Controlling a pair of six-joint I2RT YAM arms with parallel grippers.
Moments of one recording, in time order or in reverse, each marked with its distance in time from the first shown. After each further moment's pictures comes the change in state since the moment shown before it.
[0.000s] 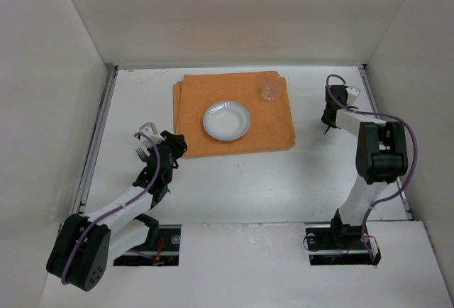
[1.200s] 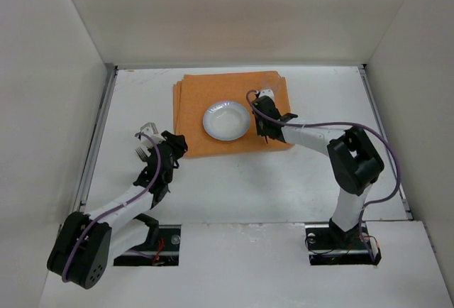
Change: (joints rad) left arm -0.002 0.013 0.000 0.001 0.003 -0.008; right arm 0.638 -0.056 0.041 -0.060 -0.050 -0.164
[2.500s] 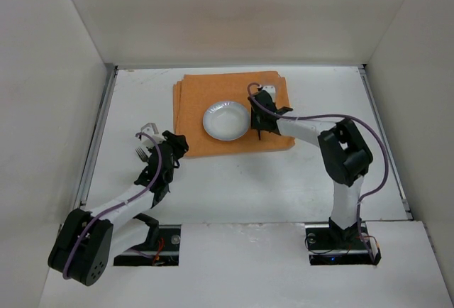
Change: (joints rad) left arm 0.001 0.030 0.000 0.011 -0.002 -0.006; right arm -0.045 0.151 0.148 -0.014 -0.012 0.158
